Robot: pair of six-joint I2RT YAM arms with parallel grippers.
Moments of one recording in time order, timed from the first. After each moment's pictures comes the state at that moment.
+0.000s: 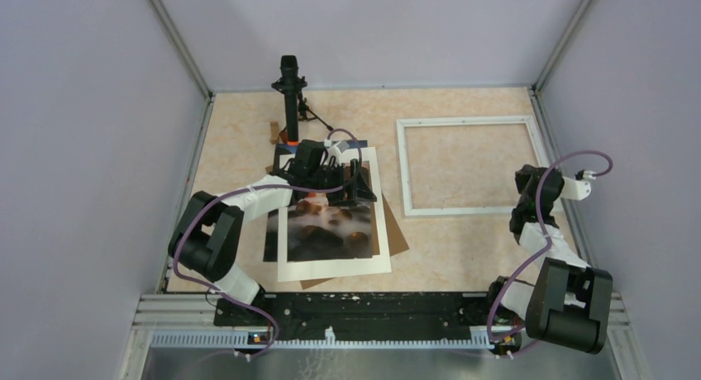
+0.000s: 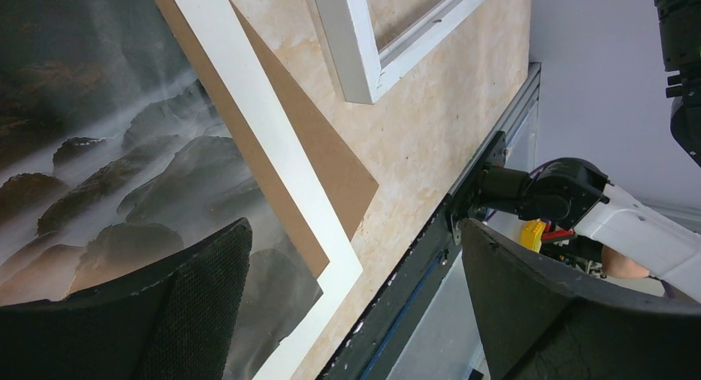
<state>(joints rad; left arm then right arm) -0.48 1.60 0.89 -0.02 0.70 -0.65 -0.27 1.13 0.39 0.45 0.29 1.02</state>
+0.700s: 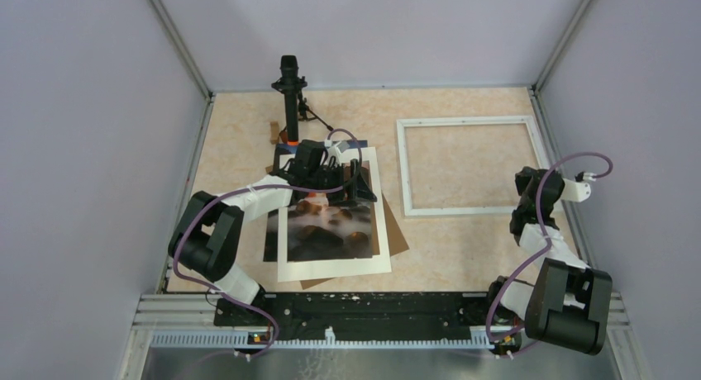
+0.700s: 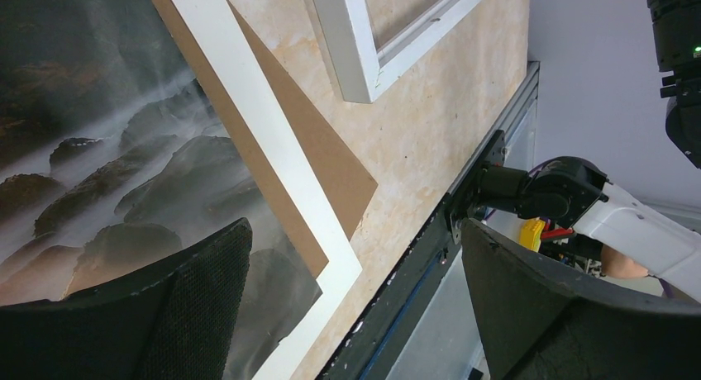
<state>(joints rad) -0.48 1.60 0.89 -0.02 0.71 -0.65 -0.28 1.12 0.37 0.45 0.27 1.02</state>
